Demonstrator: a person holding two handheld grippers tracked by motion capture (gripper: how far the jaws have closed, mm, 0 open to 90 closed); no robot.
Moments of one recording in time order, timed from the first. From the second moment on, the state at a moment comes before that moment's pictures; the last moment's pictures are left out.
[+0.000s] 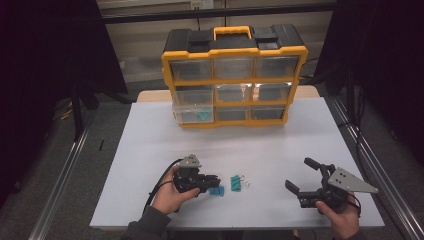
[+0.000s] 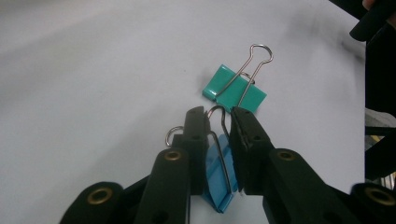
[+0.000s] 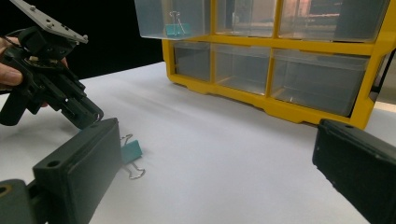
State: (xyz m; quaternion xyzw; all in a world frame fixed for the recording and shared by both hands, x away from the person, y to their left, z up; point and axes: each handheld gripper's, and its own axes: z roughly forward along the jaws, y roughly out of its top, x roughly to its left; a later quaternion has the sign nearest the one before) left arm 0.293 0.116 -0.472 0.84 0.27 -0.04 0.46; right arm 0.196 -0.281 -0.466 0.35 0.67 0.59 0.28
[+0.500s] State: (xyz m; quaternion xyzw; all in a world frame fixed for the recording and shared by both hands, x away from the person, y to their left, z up) left arm 0.290 0.120 -0.463 0.83 0.28 -0.07 0.47; right arm 0.196 -0.280 -0.466 0.35 0.67 0.60 0.27
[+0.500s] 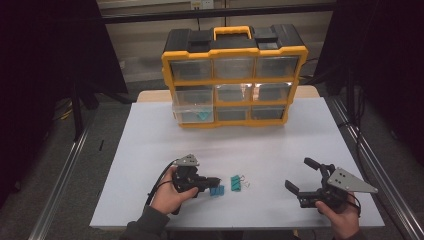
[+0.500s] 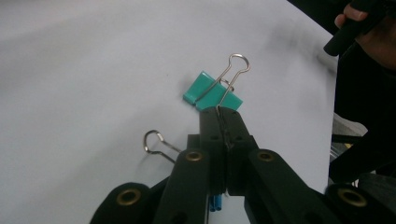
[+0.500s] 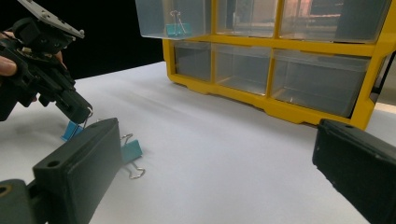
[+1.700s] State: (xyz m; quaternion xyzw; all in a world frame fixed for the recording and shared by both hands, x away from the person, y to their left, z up) left arm 0.318 0.133 -0.408 0.80 0.32 -0.02 0.50; right arm 0.197 -0.280 -0.466 0.35 0.67 0.60 0.27
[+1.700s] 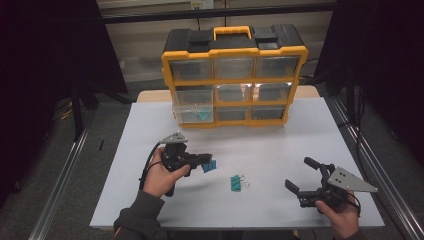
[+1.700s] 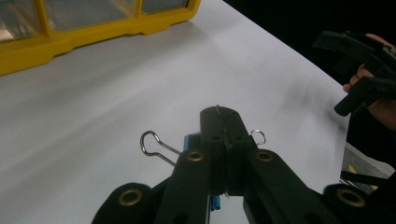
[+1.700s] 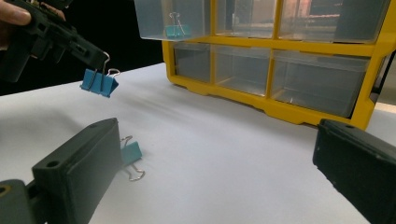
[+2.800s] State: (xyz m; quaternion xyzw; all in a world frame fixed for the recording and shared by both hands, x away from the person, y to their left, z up) left arm 0.354 0.134 -0.324 0.79 0.32 0.01 0.52; right arm 0.197 -0.280 -0.466 0.35 0.67 0.60 0.27
